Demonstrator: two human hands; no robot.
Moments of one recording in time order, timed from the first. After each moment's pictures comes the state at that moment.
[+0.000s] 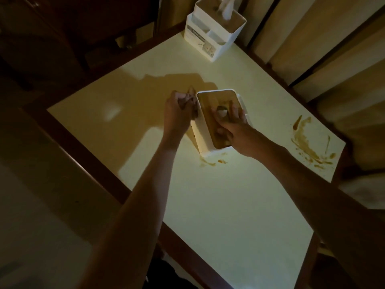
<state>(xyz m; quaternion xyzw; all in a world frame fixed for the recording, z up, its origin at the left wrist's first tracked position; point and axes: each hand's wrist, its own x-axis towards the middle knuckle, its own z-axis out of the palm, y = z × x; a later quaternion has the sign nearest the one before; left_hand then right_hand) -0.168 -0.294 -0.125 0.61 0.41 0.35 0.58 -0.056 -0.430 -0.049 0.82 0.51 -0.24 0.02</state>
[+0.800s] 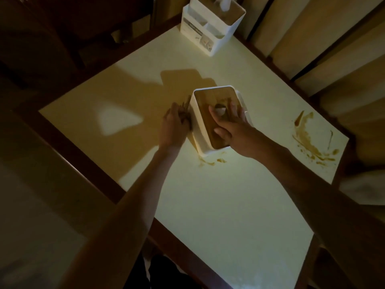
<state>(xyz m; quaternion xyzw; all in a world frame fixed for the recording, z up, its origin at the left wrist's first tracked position) -0.176 -0.311 -0.149 0.73 0.46 0.27 0.44 -0.060 -0.429 -0.046 0.83 0.50 -0.25 0.01</state>
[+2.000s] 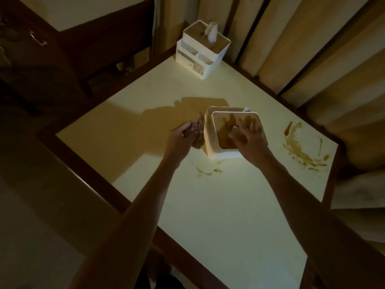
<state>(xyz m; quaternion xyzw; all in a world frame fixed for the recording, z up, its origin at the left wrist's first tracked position) -0.185 -0.330 -0.101 0.59 0.33 0.24 0.69 -0.024 -0.466 -0.058 0.89 0.41 -0.12 -0.16</state>
